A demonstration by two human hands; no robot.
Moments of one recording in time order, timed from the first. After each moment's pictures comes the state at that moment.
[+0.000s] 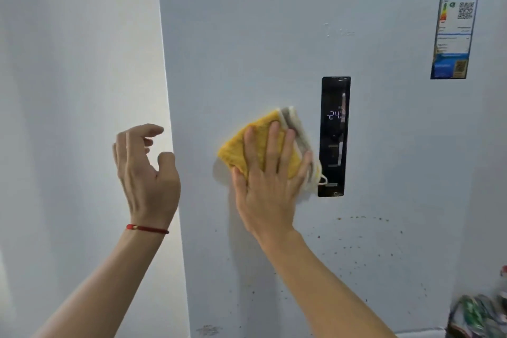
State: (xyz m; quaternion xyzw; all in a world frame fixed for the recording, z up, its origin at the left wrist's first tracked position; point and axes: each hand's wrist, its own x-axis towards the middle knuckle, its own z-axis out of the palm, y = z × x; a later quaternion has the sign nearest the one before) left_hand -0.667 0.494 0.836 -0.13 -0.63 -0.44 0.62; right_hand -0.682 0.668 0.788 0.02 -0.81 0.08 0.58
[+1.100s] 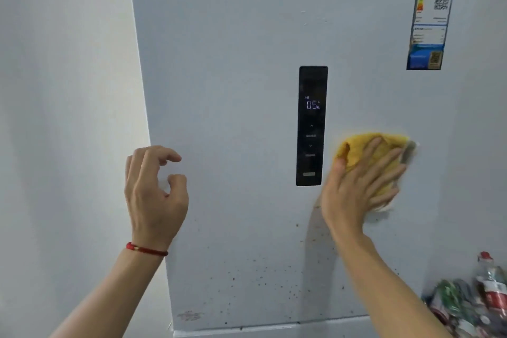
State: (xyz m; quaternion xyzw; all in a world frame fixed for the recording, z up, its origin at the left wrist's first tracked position) left_hand -0.649 0.528 0.797 -0.18 -0.67 -0.38 0.60; right_hand -0.665 0.820 0.766 -0.21 -0.73 0.33 0.56
